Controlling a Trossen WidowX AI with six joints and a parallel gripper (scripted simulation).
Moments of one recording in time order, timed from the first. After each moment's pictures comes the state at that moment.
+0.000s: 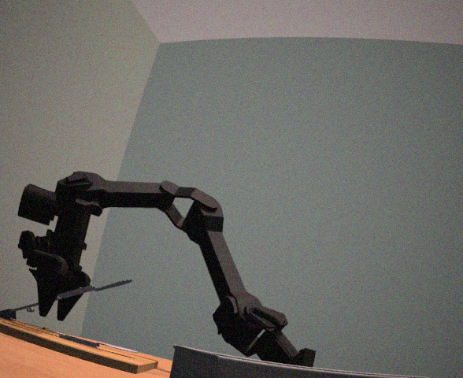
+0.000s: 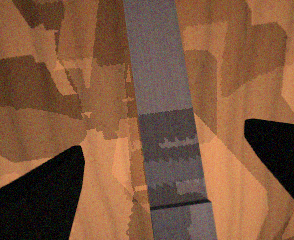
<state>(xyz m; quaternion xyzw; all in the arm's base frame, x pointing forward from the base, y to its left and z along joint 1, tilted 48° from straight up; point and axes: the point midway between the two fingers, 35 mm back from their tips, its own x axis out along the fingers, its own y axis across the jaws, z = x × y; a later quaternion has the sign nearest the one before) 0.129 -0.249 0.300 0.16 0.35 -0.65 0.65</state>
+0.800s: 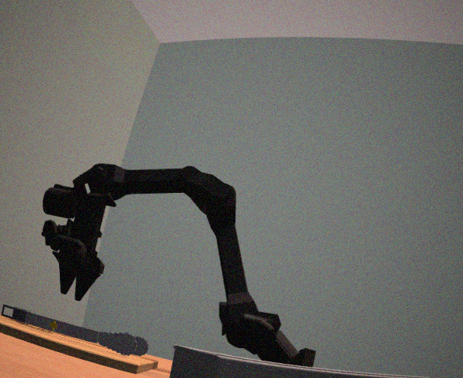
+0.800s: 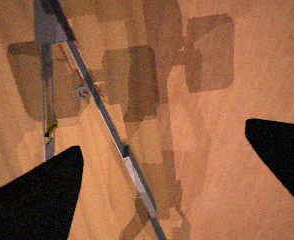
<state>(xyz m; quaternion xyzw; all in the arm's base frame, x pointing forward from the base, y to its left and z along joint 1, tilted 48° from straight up) 0.026 -0.230 0.374 0.16 0.35 -0.65 0.66</state>
